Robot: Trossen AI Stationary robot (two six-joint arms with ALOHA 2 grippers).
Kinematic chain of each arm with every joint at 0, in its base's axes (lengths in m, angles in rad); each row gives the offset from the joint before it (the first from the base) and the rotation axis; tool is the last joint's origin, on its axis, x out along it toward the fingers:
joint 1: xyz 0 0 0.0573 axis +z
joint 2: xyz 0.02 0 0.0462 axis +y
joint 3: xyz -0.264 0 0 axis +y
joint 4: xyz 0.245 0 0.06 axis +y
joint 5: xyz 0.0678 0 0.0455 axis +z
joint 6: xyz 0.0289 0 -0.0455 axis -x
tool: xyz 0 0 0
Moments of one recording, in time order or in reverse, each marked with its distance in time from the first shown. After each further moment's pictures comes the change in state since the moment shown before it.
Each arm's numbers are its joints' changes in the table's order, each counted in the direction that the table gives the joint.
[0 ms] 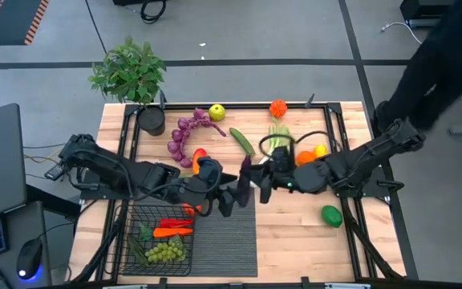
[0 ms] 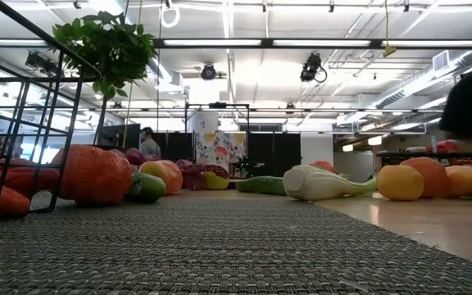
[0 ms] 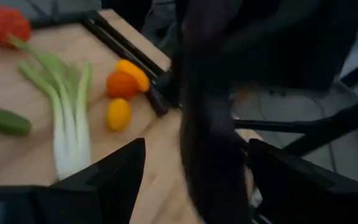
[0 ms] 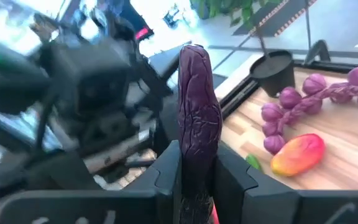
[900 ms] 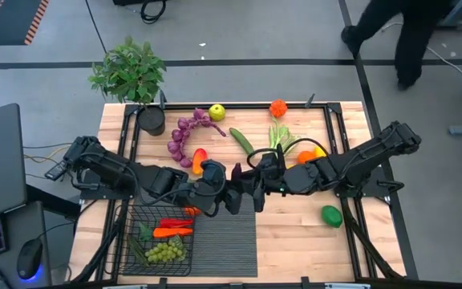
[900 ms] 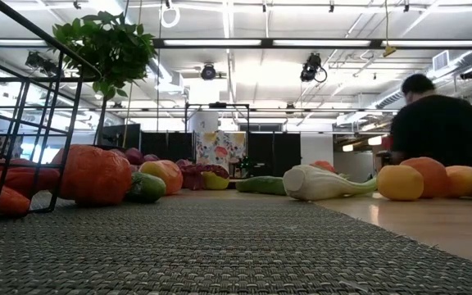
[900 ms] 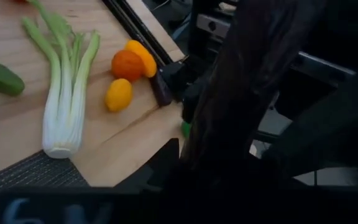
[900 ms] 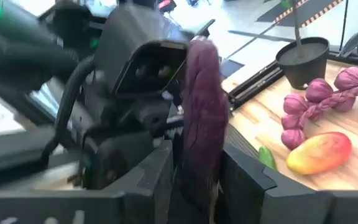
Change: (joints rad) left arm 0.005 0.047 0.001 0.004 0.007 0.237; right arm -0.021 0.055 0.001 -0.056 0.155 0.112
